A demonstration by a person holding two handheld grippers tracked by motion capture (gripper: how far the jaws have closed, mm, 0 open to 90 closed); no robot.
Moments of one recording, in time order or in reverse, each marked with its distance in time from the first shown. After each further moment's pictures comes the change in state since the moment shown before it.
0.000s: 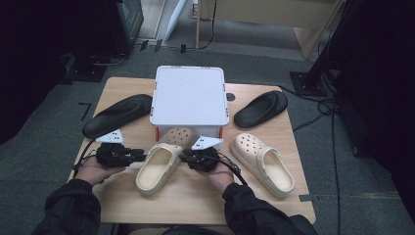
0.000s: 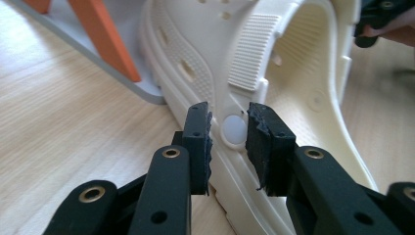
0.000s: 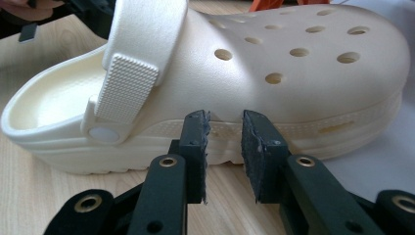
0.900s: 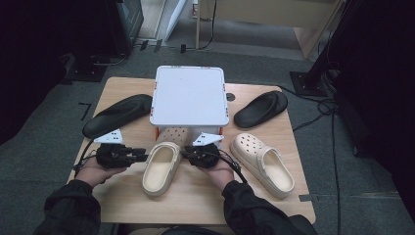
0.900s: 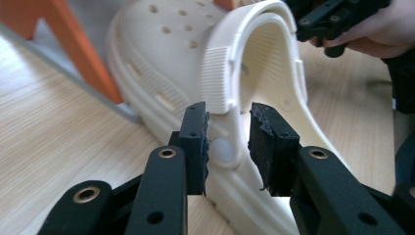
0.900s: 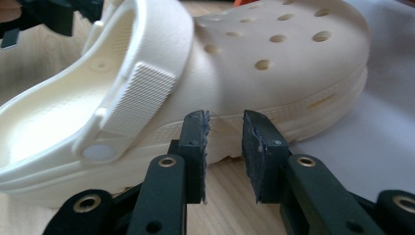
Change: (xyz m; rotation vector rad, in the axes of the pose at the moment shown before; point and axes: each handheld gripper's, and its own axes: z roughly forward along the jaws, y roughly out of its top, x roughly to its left) left arm -0.006 0.003 -0.008 -0.033 0.005 0.018; right arm -0.008 0.004 0.001 0.003 -0.024 0.021
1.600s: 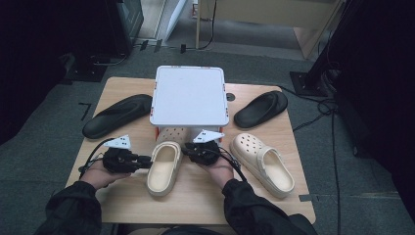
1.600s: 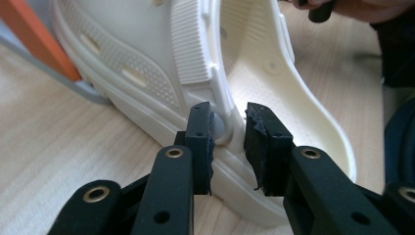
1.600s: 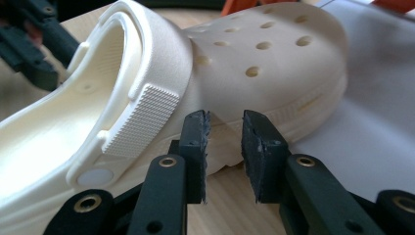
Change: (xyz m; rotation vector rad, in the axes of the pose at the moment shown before) left arm -0.012 -0.001 0.023 0.072 -0.079 0.018; right arm -0.009 0.005 0.002 -0.025 -0.027 0.010
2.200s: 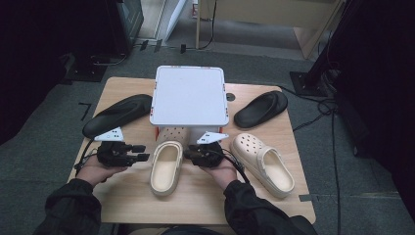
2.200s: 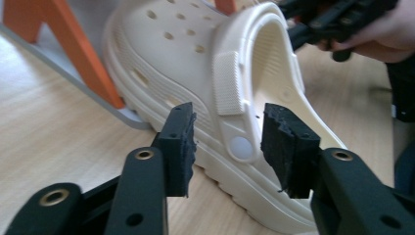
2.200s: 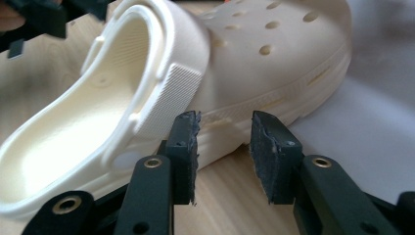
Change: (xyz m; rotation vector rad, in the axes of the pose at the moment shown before) left arm 0.009 0.011 -0.021 -0.097 0.073 -0.041; right arm 0.002 -0.005 -0.013 0.035 0.035 0.050
